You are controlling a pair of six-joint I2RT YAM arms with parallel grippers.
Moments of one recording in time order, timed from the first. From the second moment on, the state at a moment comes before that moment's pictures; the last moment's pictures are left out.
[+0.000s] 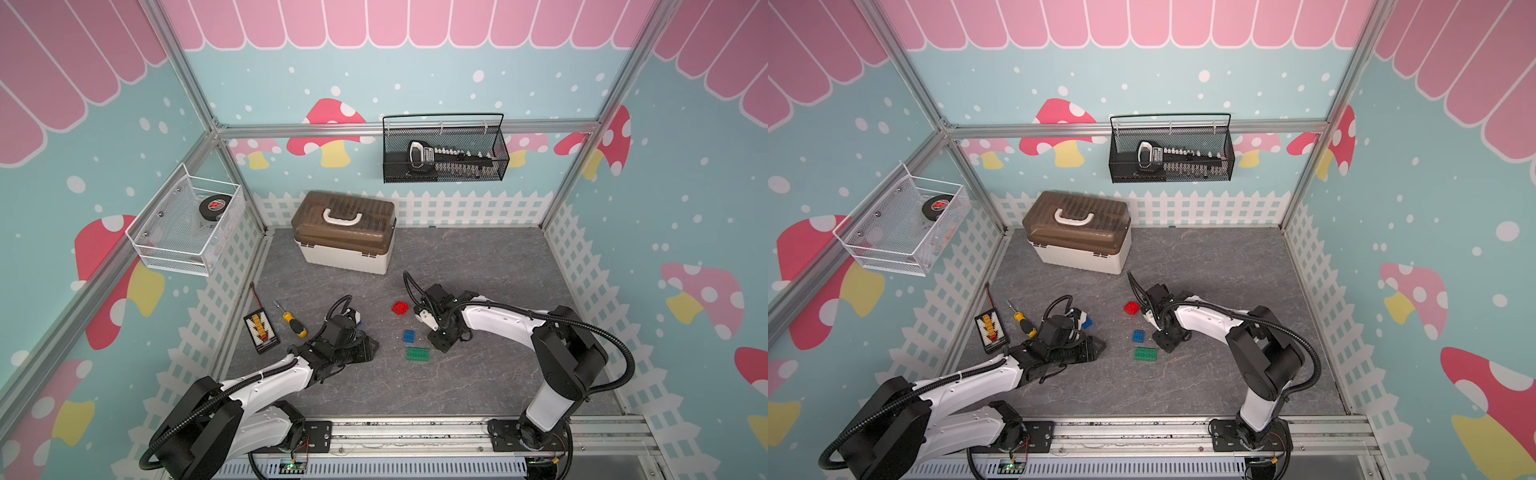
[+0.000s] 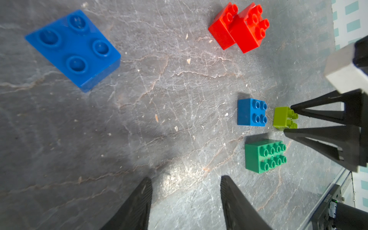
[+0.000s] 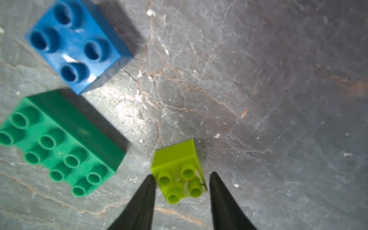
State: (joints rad) left arm -0.58 1.18 0.38 -0.05 0.18 -0.67; right arm 0.71 1.71 1.06 -0.78 0.02 -0.10
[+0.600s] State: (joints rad) left arm -0.58 1.18 0.38 -0.05 0.18 -0.67; right arm 0.80 1.67 1.05 -0.79 -0.04 -0.14
